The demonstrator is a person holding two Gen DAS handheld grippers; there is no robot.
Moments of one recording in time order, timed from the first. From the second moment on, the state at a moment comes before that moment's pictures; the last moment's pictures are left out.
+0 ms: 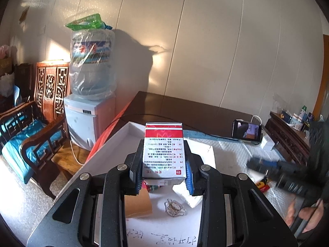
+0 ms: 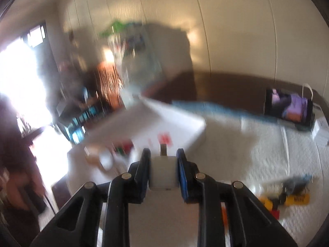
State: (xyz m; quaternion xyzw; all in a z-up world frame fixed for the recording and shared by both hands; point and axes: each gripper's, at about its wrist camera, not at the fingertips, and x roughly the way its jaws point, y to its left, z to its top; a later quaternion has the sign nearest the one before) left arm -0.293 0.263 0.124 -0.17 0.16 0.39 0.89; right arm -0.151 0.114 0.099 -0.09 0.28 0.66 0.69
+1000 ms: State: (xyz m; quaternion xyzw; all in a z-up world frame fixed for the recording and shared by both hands) left arm -0.299 0.283 0.104 -0.25 0.13 0.42 0.86; right arm -0.140 0.134 0.078 0.00 0.33 0.66 0.68
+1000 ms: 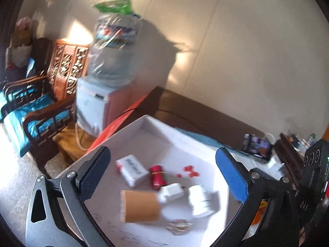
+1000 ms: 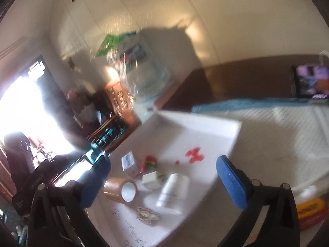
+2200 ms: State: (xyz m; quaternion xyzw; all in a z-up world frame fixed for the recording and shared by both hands) left arm 0.008 -0.001 0.014 0.03 0.46 -0.07 0.88; right arm 0.095 -0.063 0.016 -0.05 0.42 0.33 0.84
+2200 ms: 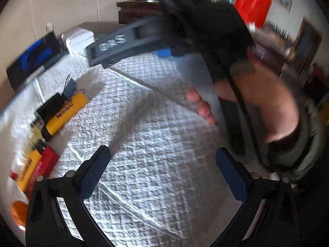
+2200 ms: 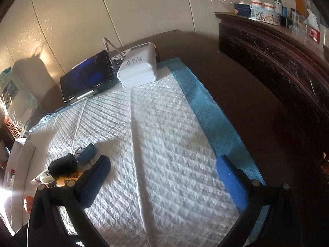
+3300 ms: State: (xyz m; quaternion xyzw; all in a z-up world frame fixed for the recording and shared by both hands) left arm 0.012 0.000 0.013 0.03 0.46 -0.08 0.88; right arm 0.094 -0.059 0.015 -0.06 0.42 0.32 0.85
